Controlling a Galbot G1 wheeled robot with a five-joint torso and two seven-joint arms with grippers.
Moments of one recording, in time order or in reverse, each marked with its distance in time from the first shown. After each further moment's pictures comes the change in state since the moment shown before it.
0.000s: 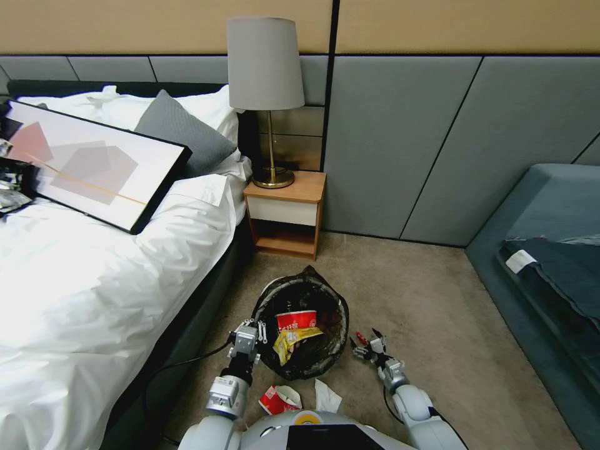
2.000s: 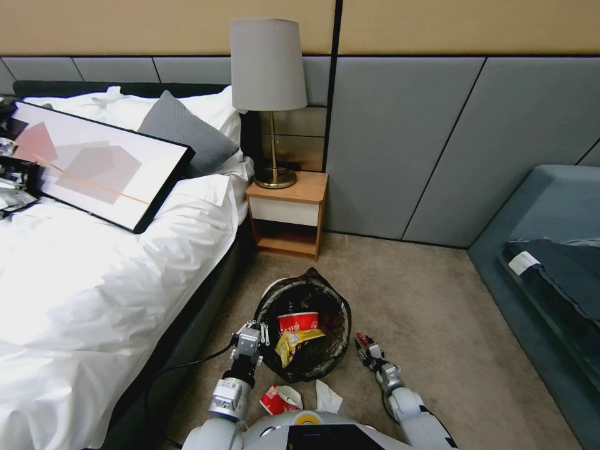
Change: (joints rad) left arm 0.005 -0.005 0.019 0.009 0.021 -0.012 -0.003; right arm 0.125 0.029 0.017 -0.293 -0.061 0.105 -0.004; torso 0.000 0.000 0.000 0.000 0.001
